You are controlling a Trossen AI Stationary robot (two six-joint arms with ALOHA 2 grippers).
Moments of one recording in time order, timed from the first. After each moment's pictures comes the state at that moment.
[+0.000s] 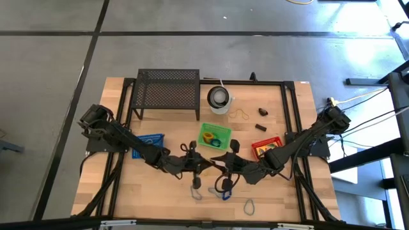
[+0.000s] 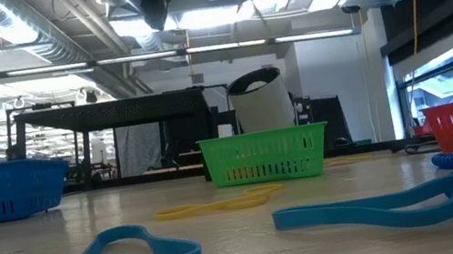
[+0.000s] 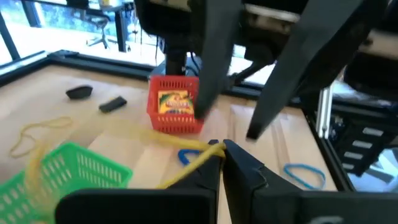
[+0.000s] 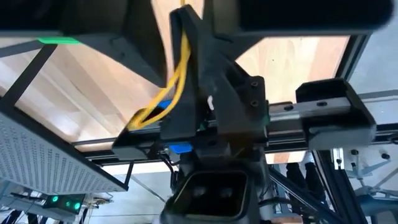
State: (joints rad) left arm -0.47 1.71 0.96 0.48 -0.58 -0.29; right arm 0.59 1.61 1.05 0.14 0.74 0.30
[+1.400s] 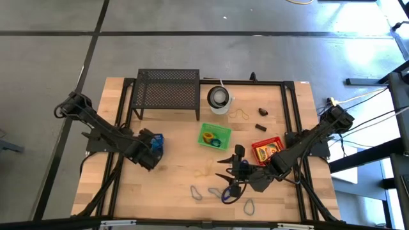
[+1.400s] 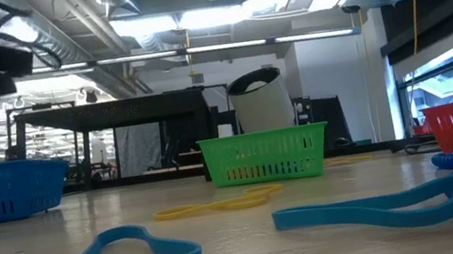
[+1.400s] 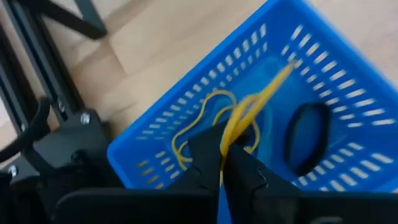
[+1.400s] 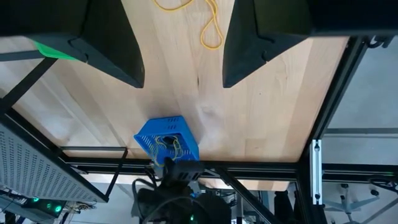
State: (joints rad) left arm -0.55 1.34 0.79 -1.23 -0.36 -1.59; right arm 0.67 1.57 1.05 0.00 0.74 0.29
